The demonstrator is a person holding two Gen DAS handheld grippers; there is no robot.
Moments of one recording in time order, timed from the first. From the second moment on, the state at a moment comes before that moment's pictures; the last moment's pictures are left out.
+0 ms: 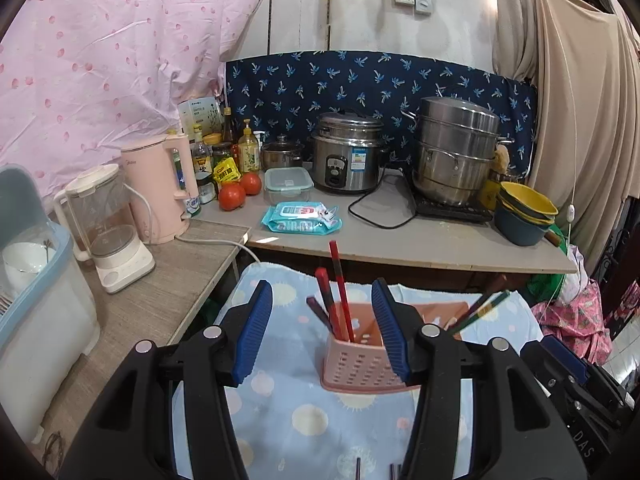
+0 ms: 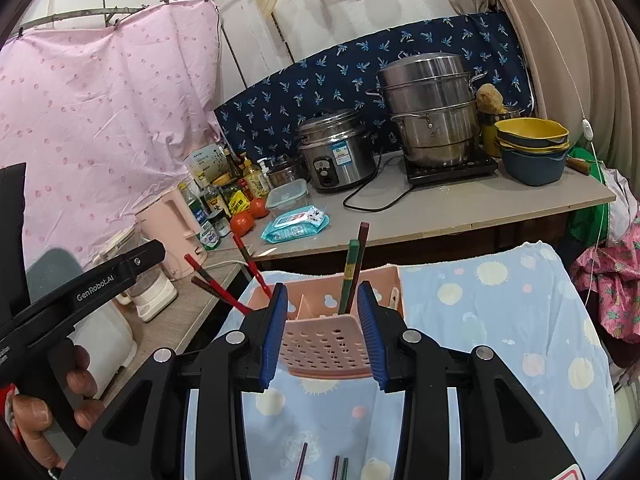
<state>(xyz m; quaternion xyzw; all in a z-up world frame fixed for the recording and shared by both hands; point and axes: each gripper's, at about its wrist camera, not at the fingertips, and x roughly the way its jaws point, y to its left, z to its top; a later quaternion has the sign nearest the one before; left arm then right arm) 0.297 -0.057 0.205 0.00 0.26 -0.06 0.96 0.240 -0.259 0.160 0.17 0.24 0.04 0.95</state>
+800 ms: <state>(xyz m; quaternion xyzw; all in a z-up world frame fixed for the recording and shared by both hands) 0.211 -0.041 0.151 0.02 0.31 -0.06 0.95 0.144 -0.229 0.103 0.13 0.30 0.05 0.94</state>
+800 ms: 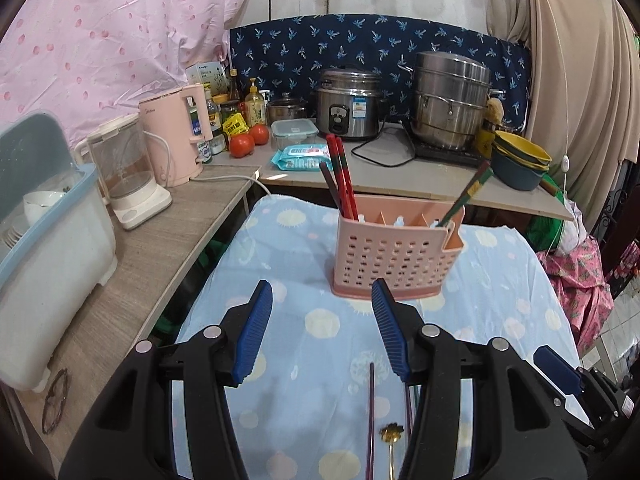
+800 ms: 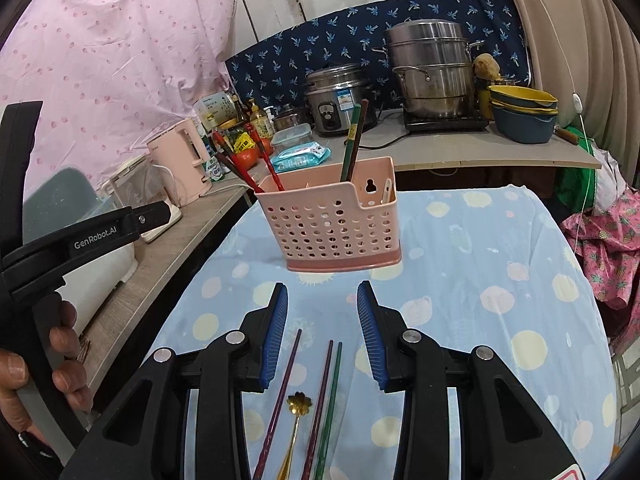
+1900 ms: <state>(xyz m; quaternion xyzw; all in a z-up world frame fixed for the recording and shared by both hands) 0.129 -0.021 0.000 0.03 0.47 -0.07 0.88 0.054 -0.193 -0.022 0.11 0.45 0.05 0.88</state>
